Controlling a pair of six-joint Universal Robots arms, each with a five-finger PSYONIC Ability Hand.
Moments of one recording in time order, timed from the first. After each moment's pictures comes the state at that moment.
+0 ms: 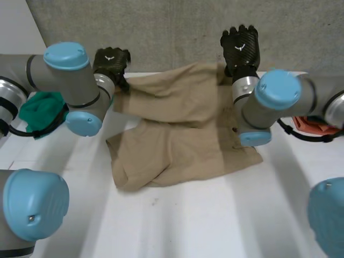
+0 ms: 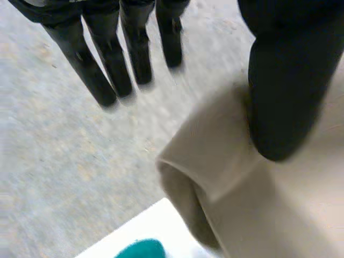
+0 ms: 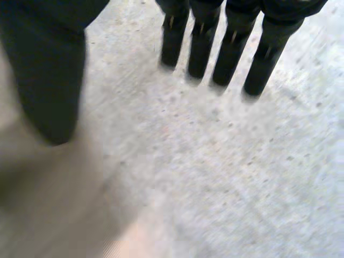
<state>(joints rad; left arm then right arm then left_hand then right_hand) 4.29 -2.75 -0.13 2.94 -1.62 3.36 2.05 -0.59 0.71 -0.54 1.68 2.65 0.35 0.48 0.49 0.47 0.29 0.44 0.45 0.47 0.48 0.28</state>
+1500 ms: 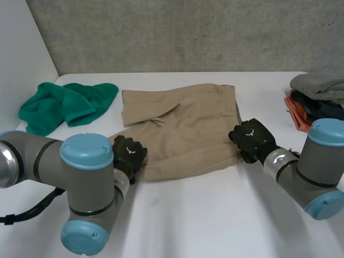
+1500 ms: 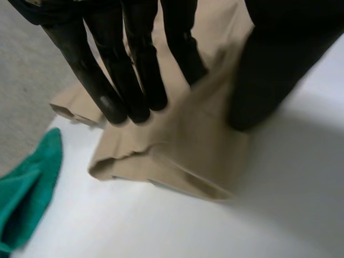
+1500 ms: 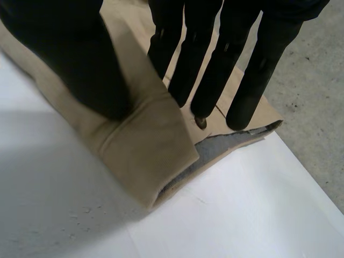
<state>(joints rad) 4.07 -2.15 -1.56 3.34 -1.79 3.72 1.82 -0.94 1.60 -0.37 1.19 2.50 1.10 1.06 1.05 1.05 0.86 1.07 1.15 1.14 1.14 0.95</state>
